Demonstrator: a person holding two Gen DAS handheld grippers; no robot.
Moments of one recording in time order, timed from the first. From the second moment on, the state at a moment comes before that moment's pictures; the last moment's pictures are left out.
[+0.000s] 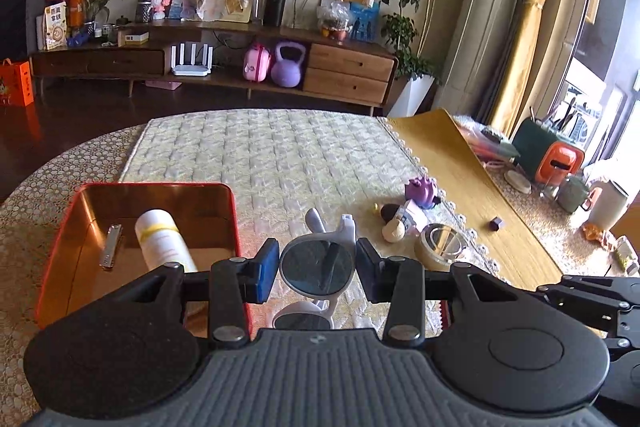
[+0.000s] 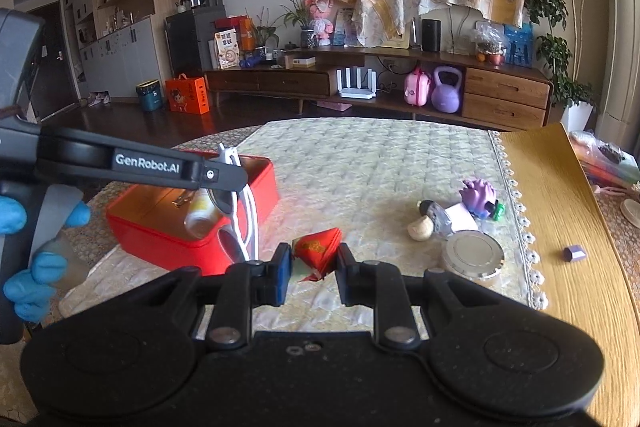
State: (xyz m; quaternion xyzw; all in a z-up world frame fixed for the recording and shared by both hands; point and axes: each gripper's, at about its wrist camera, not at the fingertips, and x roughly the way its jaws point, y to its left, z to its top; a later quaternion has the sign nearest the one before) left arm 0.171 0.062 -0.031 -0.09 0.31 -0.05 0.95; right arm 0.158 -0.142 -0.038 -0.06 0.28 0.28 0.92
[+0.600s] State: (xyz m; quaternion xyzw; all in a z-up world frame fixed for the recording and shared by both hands) left arm 0.160 0.147 0.006 -0.09 0.27 0.01 0.96; right arm 0.185 -0.056 -0.026 -0.09 0.28 0.33 0.90
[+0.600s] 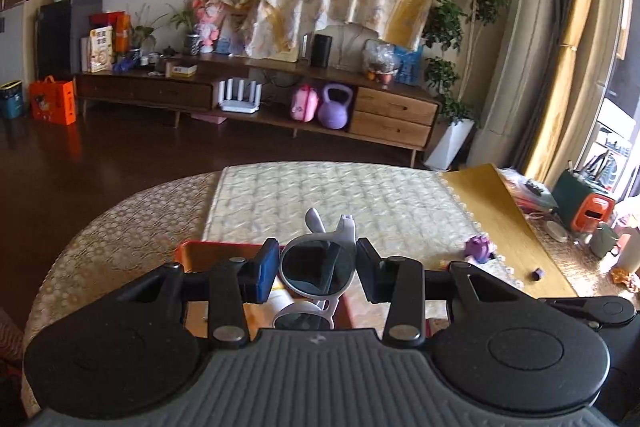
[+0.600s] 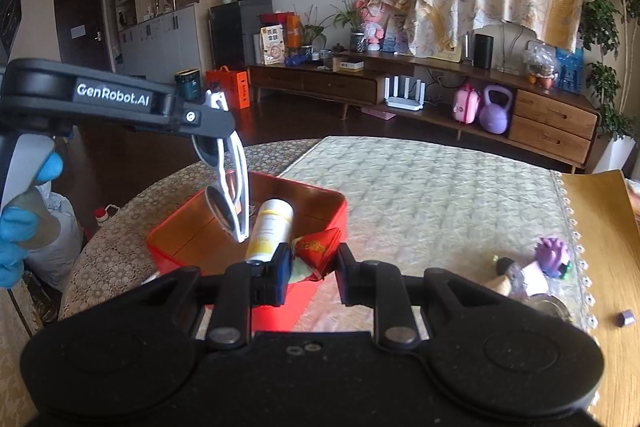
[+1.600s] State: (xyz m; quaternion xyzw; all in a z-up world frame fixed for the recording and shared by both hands) left arm 0.220 0.209 -0.072 -0.11 0.35 0.08 0.93; right arm 0.220 0.021 -0.088 -0.13 0.35 0.36 0.86
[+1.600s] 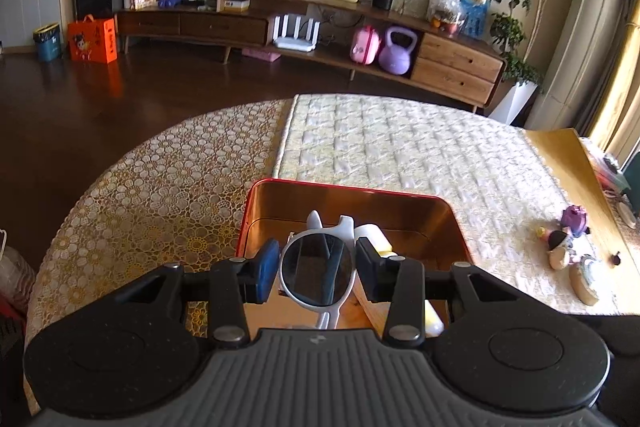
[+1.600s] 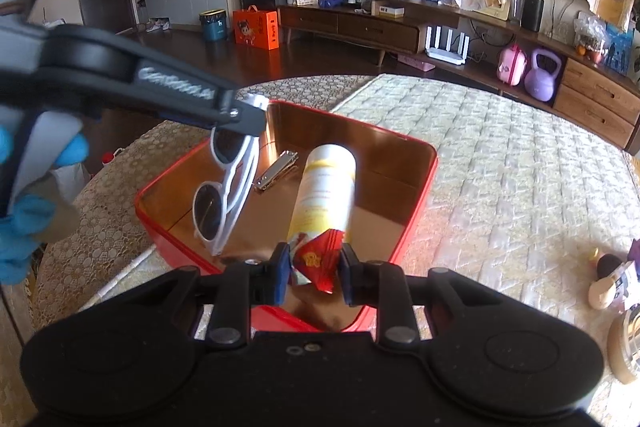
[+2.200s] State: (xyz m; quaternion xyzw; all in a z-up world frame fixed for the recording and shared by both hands) left arm 0.247 0.207 -0.113 -0.09 0.41 0.09 0.90; right arm 0.210 0.009 -0.083 -0.10 0.35 0.38 0.85
